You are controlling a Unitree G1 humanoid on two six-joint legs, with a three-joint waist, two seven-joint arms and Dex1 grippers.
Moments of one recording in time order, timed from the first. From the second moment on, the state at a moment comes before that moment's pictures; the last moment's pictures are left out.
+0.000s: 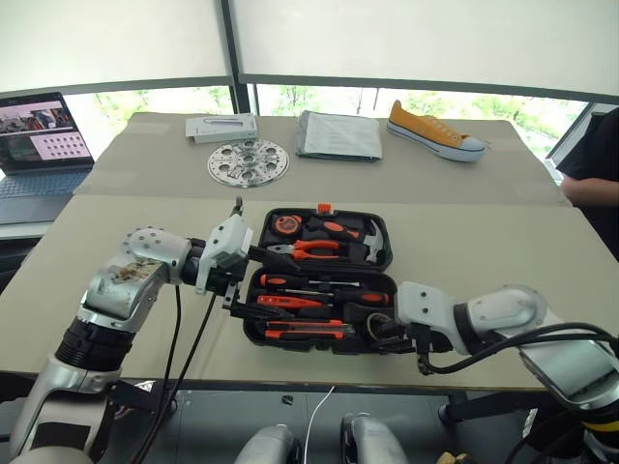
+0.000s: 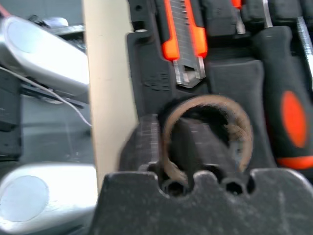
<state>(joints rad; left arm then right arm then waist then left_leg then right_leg) -0.59 0.75 -0.15 -0.10 -0.47 0.43 -1.43 -0.32 -0.97 0.27 -0.59 0.25 0.72 1.06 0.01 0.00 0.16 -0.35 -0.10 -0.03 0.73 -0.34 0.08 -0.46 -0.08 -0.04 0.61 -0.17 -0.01</state>
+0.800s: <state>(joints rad) -0.35 0.81 -0.01 0.19 -0.27 0.24 -1.18 -0.23 -0.89 -0.02 -0.17 0.28 0.48 0.96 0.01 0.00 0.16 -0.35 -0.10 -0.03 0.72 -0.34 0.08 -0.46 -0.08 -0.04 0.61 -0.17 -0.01</state>
